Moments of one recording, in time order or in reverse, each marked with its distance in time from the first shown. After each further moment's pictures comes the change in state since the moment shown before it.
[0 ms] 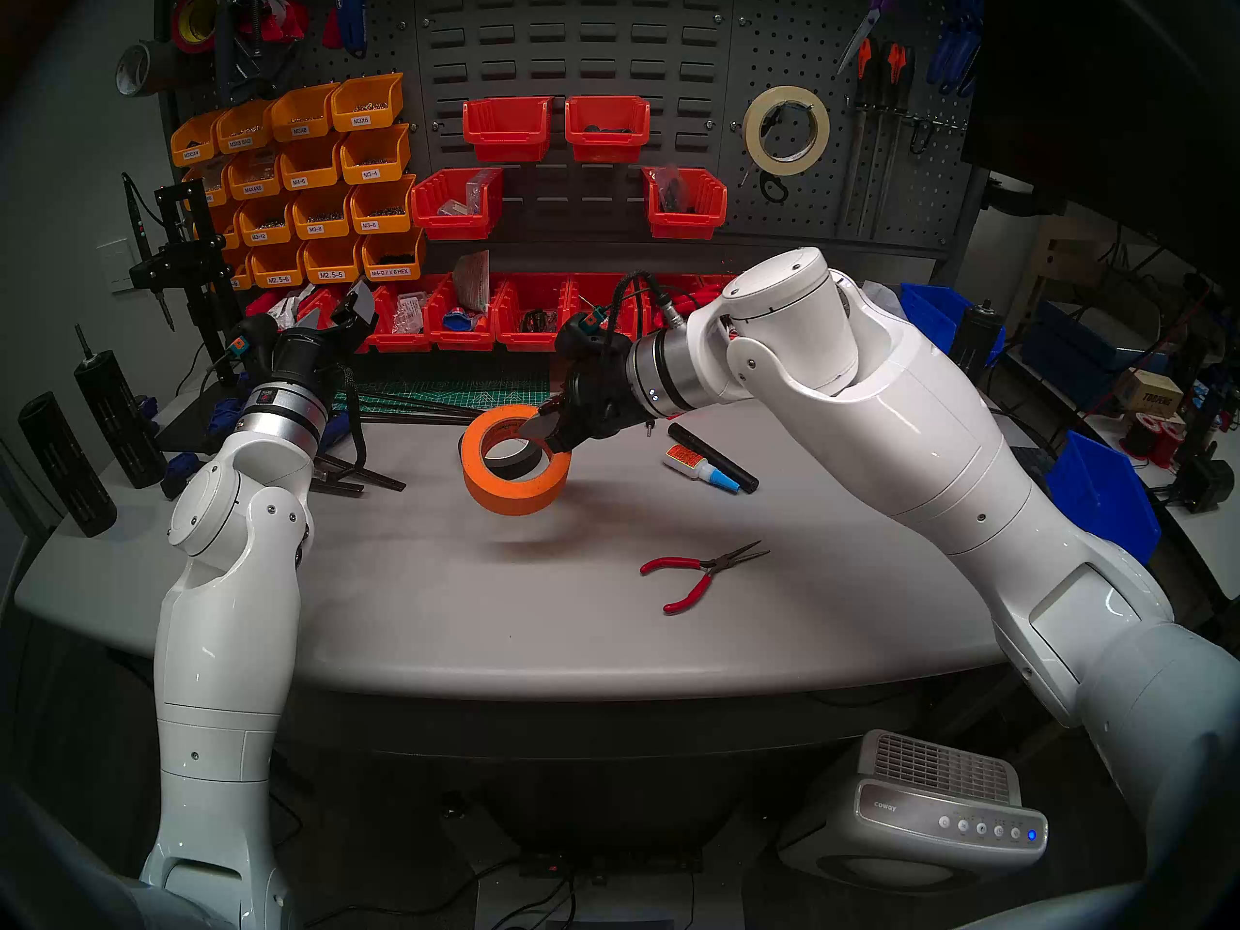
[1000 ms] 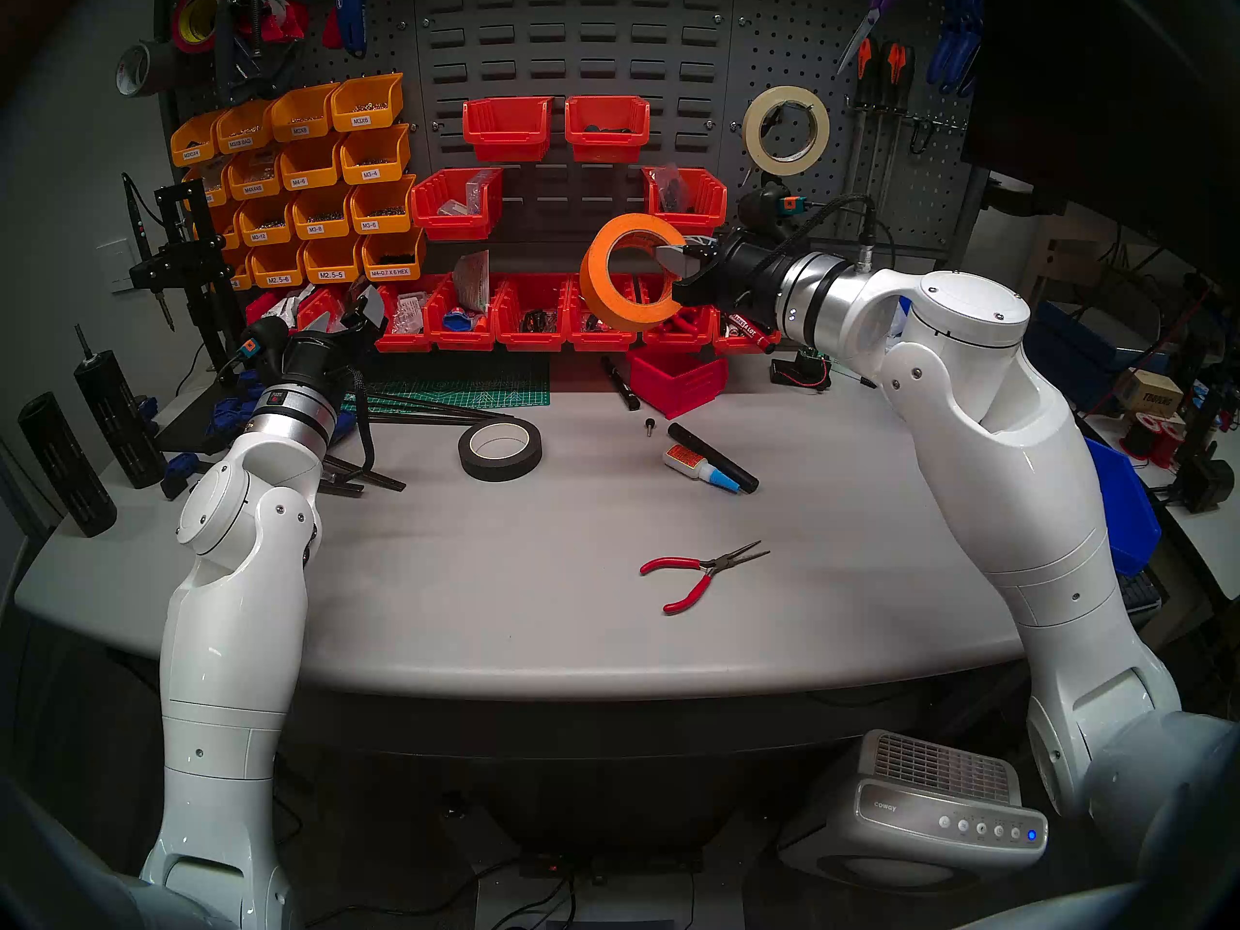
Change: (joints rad) left arm -0.005 0.001 0.016 0.013 -0.002 0.000 -0.001; right arm -0.362 0.051 0.468 -0.225 0.040 -0.359 -0.391
